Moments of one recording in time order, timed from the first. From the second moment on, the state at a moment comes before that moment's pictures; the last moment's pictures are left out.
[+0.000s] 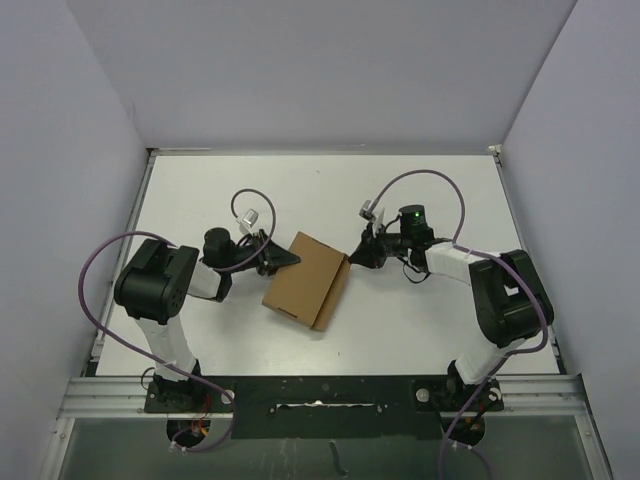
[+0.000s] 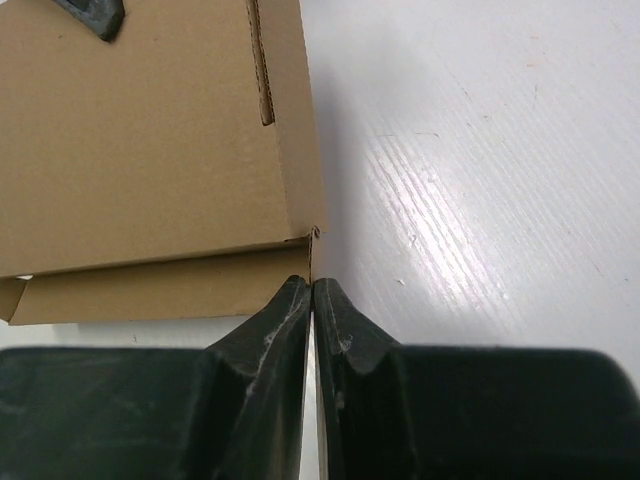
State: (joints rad) left arm -0.25 1.86 0.55 1.07 0.91 -1.16; right arm 0.31 1.67 0.82 0.16 -0.83 -0.21
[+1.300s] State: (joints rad) left arm -0.21 1.86 0.54 1.35 0.95 -1.46; right arm 0.34 1.50 0.84 0.07 -0.78 -0.33
